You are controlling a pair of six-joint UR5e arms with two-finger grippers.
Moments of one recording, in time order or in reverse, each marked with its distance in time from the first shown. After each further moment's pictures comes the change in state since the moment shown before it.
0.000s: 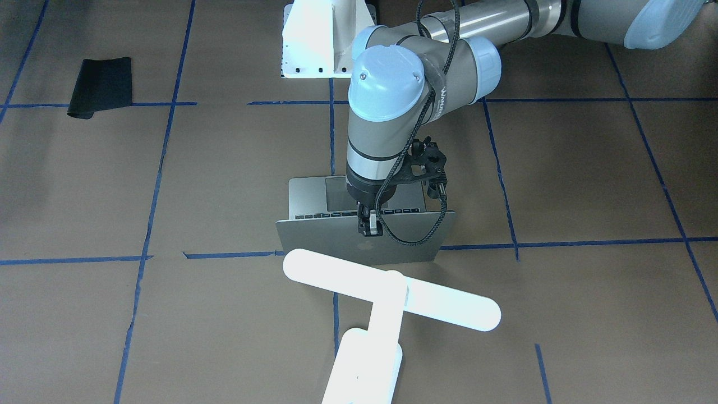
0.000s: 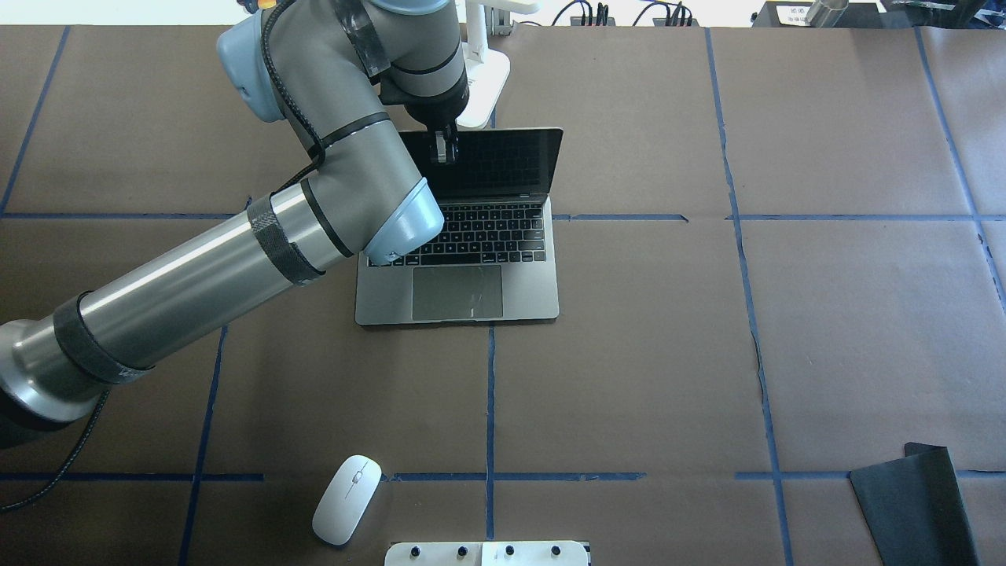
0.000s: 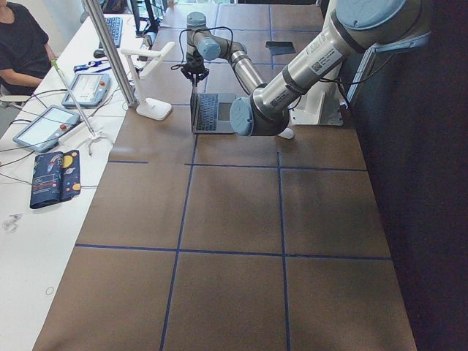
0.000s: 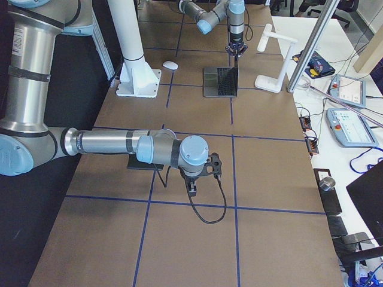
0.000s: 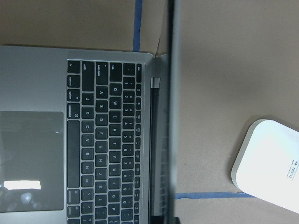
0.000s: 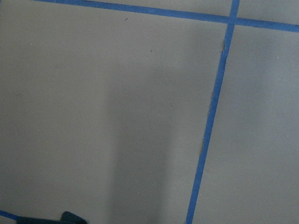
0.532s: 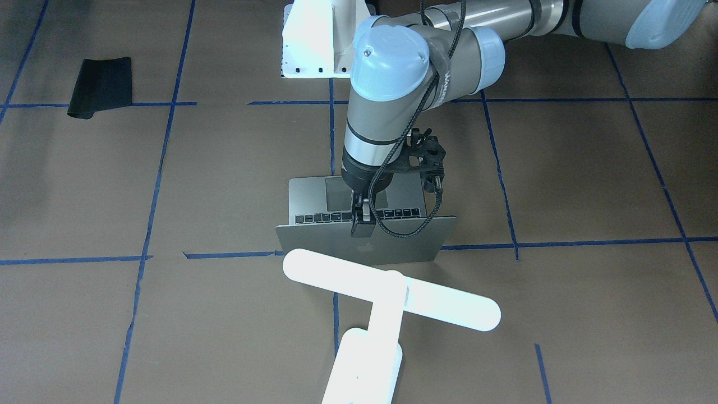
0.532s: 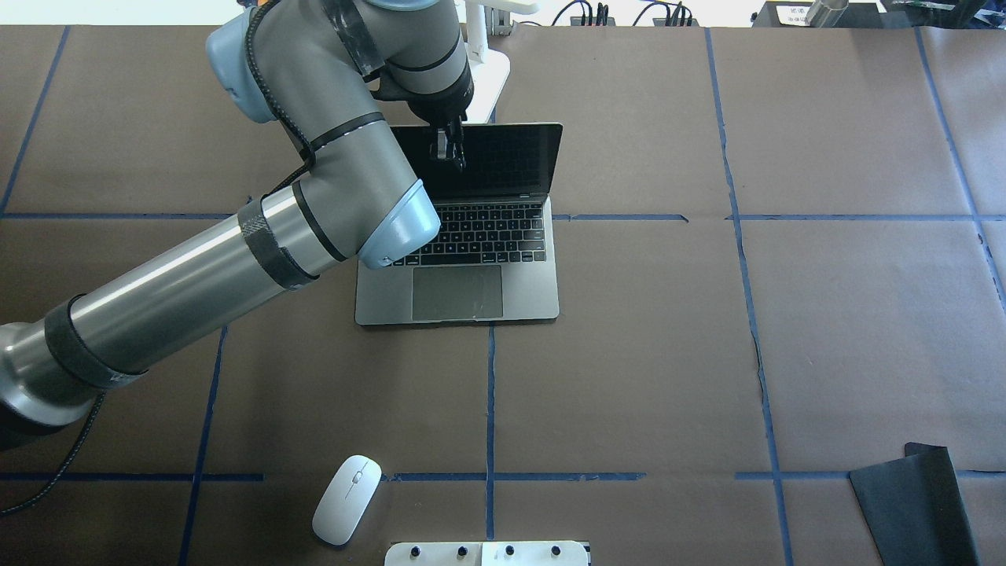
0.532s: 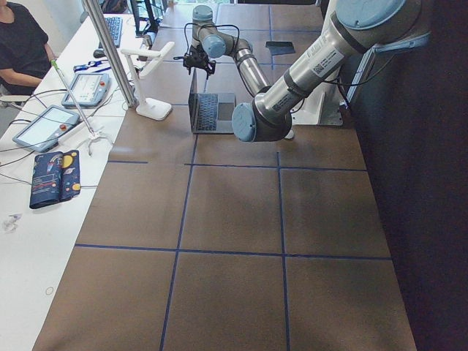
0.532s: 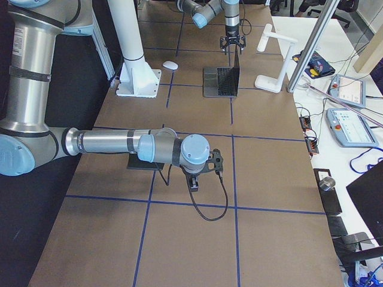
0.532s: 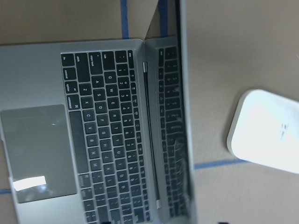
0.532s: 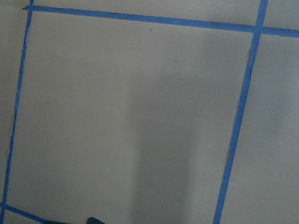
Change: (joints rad) left arm -0.001 0.110 -0.236 -0.003 -0.031 0.197; right arm -0.008 0.007 0.008 0.002 0.082 0.025
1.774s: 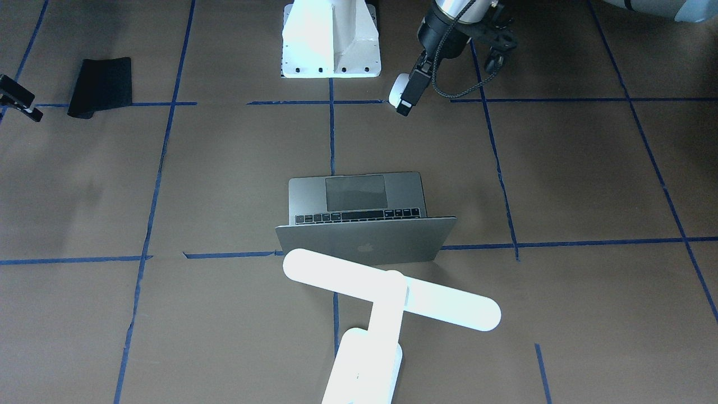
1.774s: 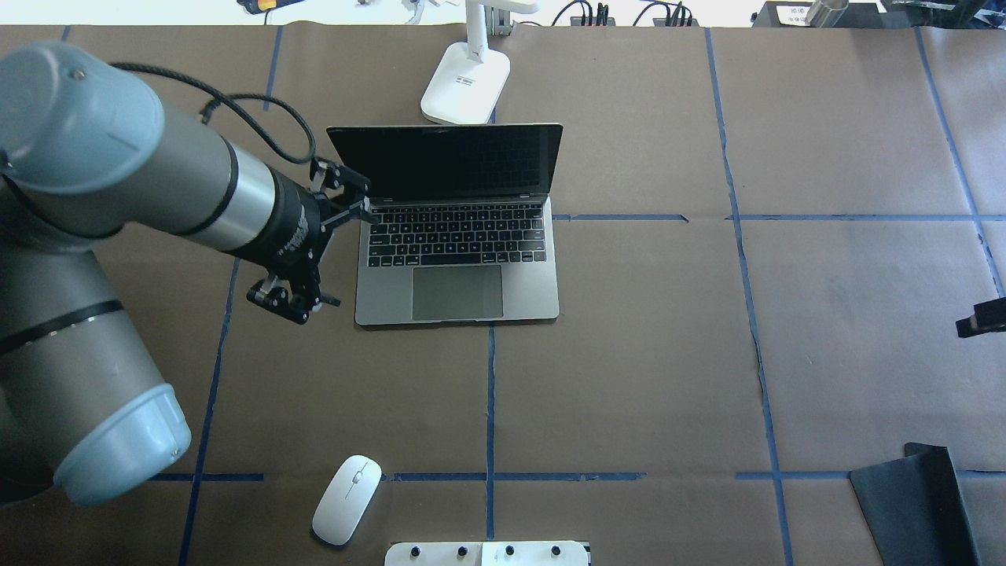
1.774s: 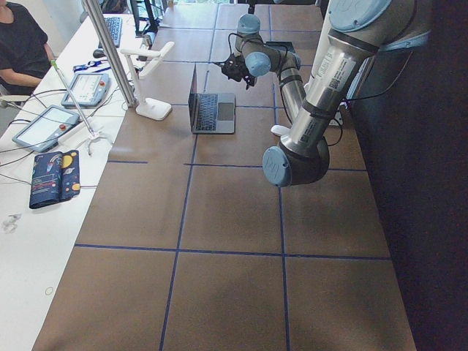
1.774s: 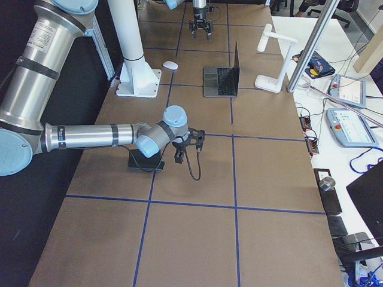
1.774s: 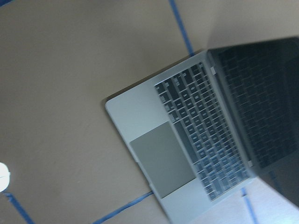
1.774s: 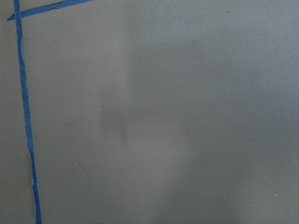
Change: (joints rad) left arm 0.152 0.390 -0.541 0.067 0.004 0.208; right arm -0.545 -0.202 0.119 0.810 -0.323 1.213
